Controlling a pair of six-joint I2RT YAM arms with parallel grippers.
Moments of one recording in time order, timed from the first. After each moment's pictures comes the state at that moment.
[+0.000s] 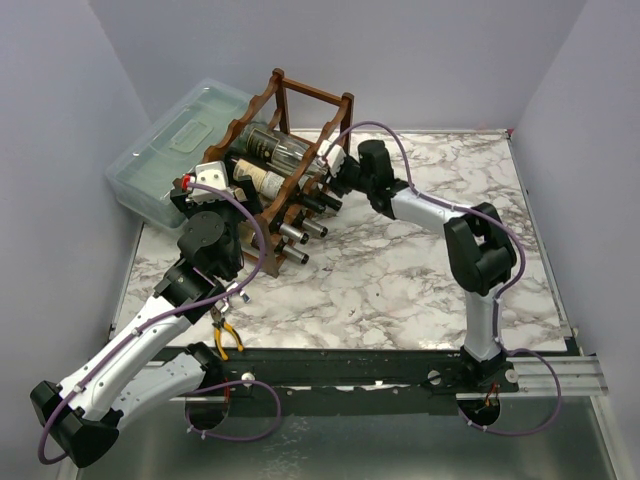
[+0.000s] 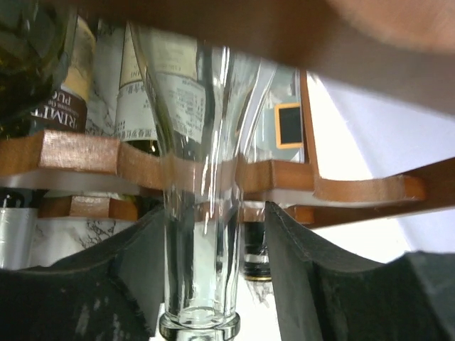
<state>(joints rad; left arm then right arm) -0.67 0.83 0.85 0.08 -0.83 -0.02 0.53 2.04 1.48 0.22 -0.35 -0.62</state>
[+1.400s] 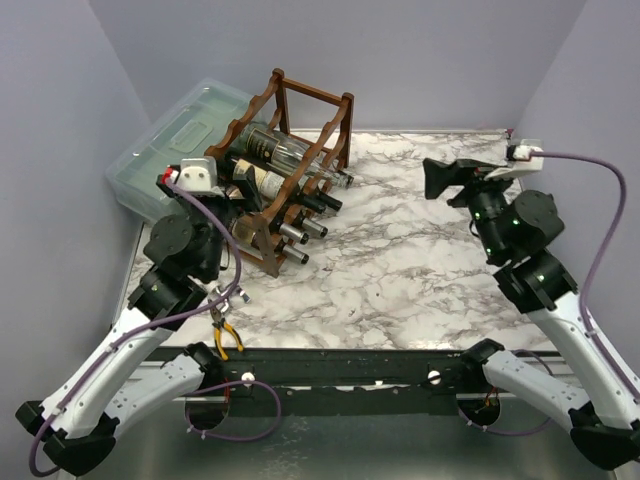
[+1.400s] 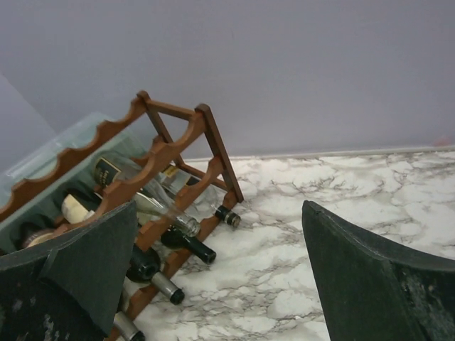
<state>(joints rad) -0.67 0.77 0.95 0.02 -0.60 0.03 0.53 0.88 1.07 -0.09 0.34 0.20</state>
